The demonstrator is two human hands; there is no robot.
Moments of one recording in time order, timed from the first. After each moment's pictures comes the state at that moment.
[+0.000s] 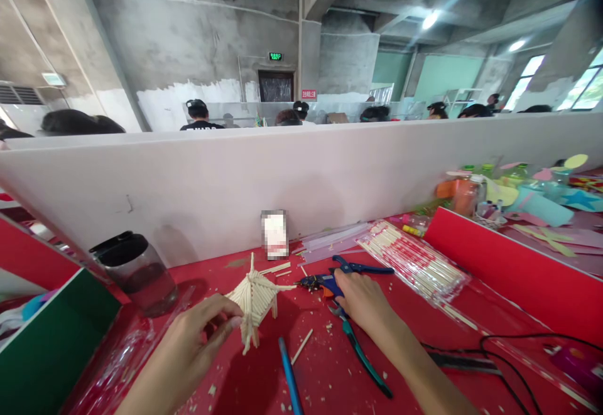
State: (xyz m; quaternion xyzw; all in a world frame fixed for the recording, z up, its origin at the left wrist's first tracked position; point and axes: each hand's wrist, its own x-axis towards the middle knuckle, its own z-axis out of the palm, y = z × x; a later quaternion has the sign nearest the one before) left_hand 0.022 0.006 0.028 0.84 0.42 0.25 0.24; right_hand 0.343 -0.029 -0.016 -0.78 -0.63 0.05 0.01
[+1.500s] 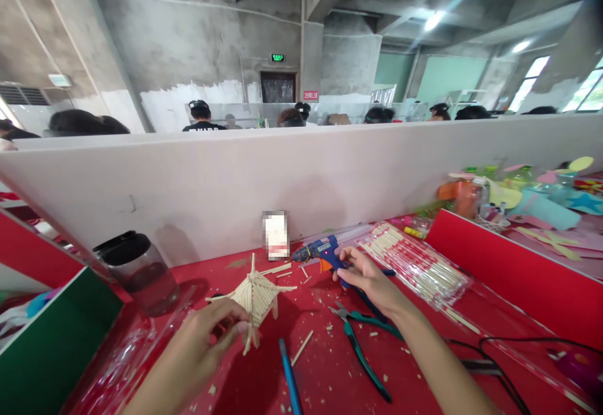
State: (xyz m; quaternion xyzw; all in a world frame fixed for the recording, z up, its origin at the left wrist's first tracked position) left_hand 0.031 0.004 0.029 0.83 0.38 0.22 0.34; right_hand 0.377 -0.022 -0.012 -0.49 -0.49 0.45 0.57
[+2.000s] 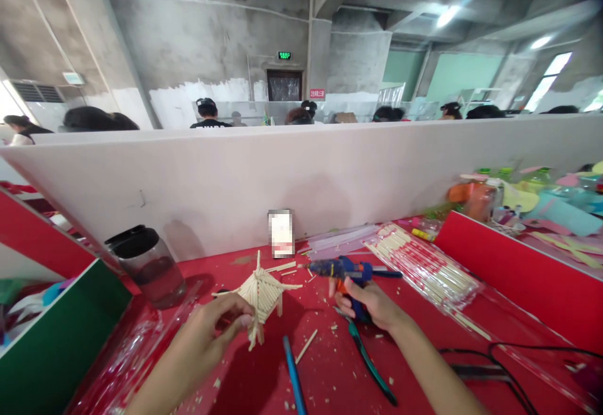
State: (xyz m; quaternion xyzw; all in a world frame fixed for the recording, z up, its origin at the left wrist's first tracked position) left_hand 0.030 0.007 0.025 0.80 0.40 0.23 0.37; right_hand 0.358 -0.027 -0.039 -0.41 -0.54 0.54 0.49
